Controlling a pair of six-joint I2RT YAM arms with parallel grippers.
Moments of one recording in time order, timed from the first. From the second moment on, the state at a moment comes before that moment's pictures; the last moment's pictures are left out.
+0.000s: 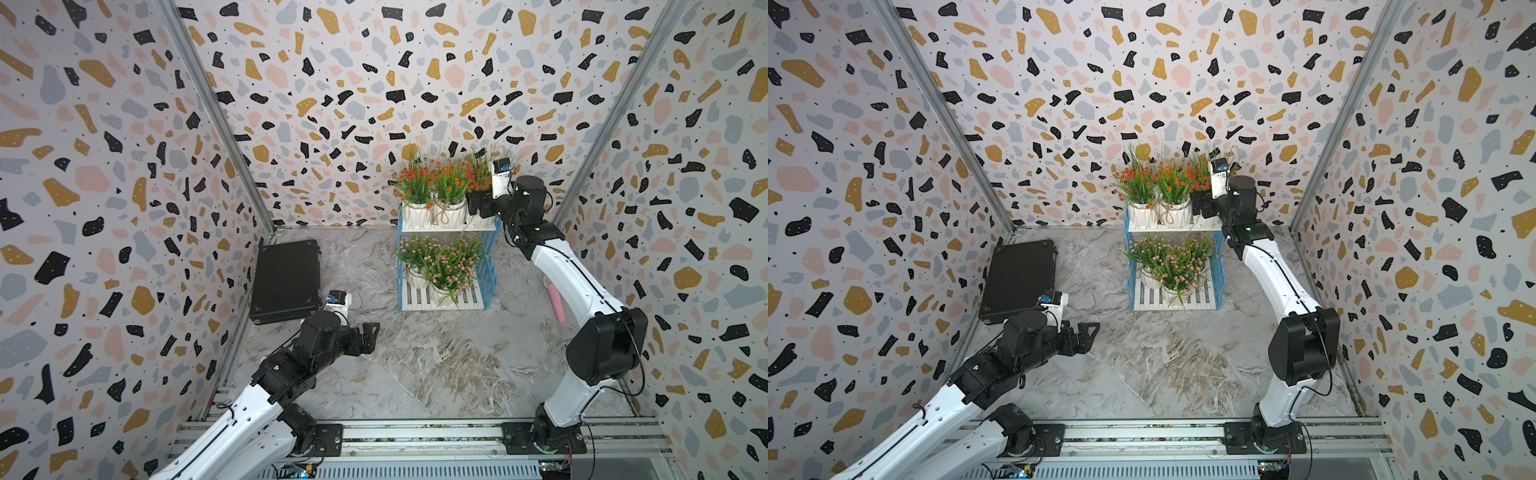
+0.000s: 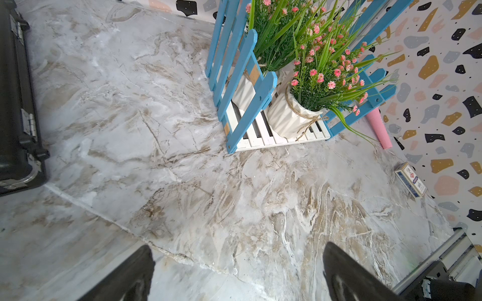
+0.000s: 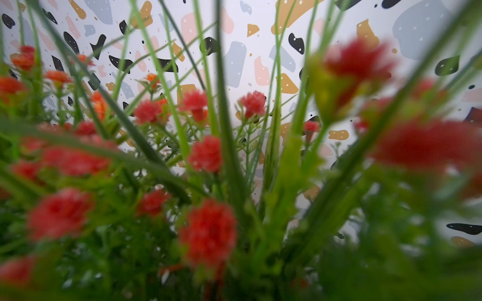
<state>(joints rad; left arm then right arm) -0.61 0.68 0.63 -0.52 -0.03 -0.48 0.26 1.73 1.70 -0.10 -0.12 -0.07</state>
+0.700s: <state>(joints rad) -0.61 0.70 0.63 -0.51 -0.03 -0.48 0.26 1.63 1.61 -0.05 -0.15 -0.10</state>
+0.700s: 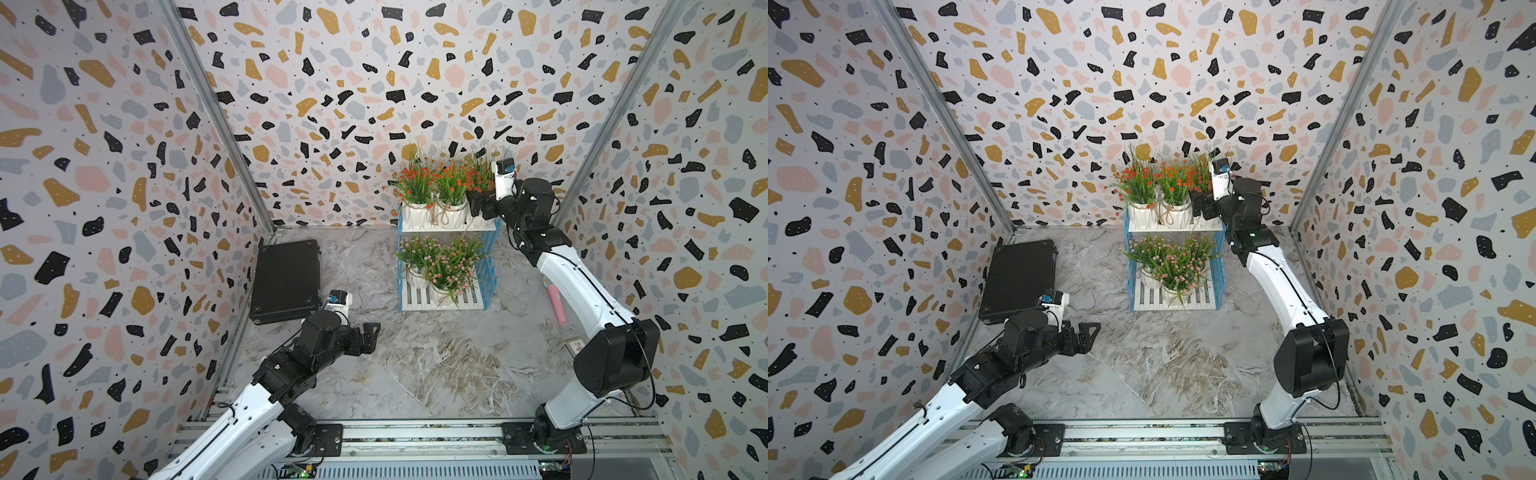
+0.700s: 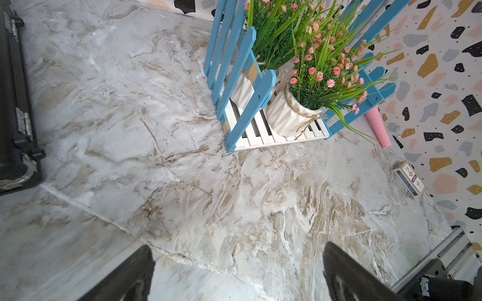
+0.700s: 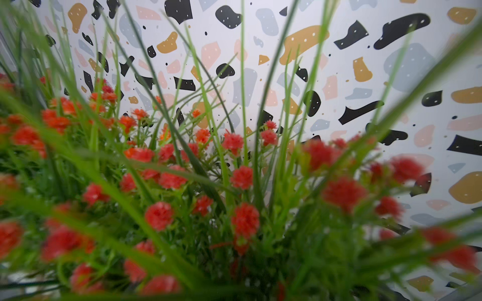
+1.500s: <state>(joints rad) -0.60 0.86 0.63 -0.44 -0.02 -0.50 0.25 1.00 1.22 -0.33 -0.22 -0.04</state>
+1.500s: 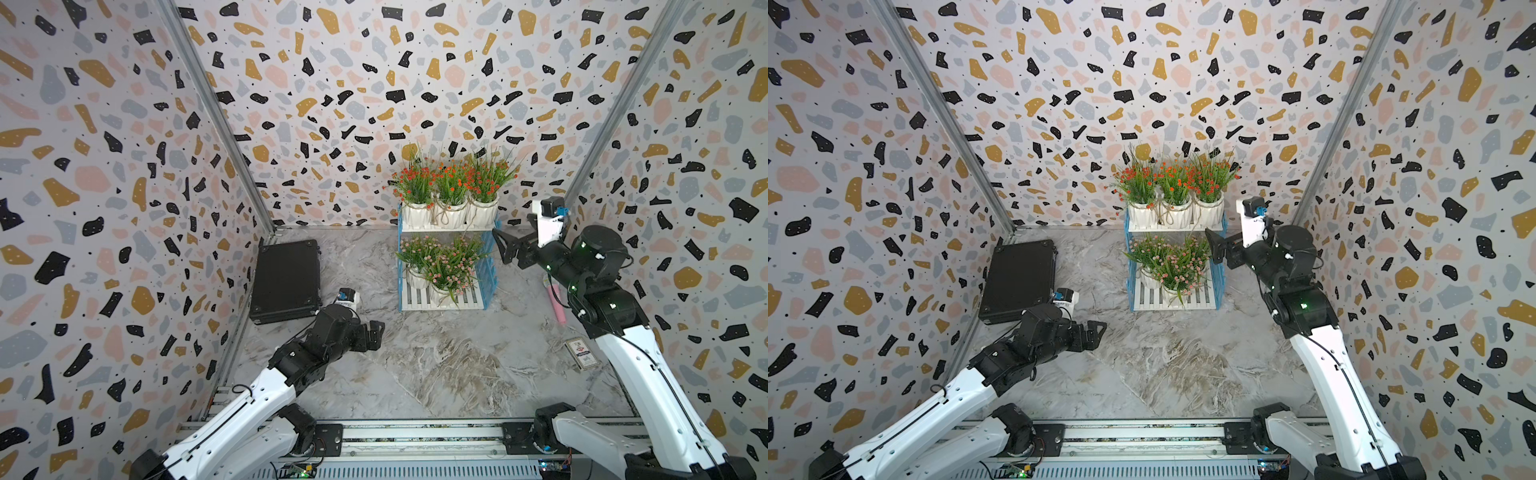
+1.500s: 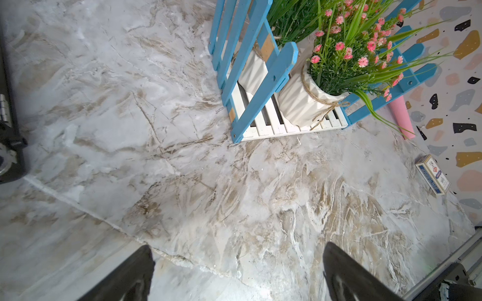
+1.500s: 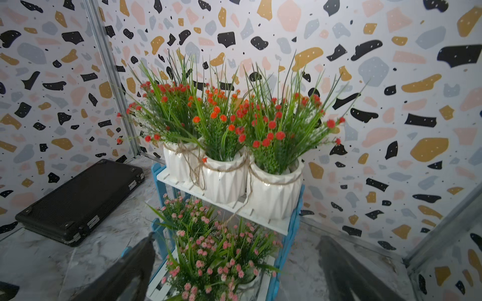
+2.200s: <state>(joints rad) -0.05 1.46 1.02 -0.24 -0.18 -0.37 -0.09 1.13 0.66 -0.05 -0.19 0.16</state>
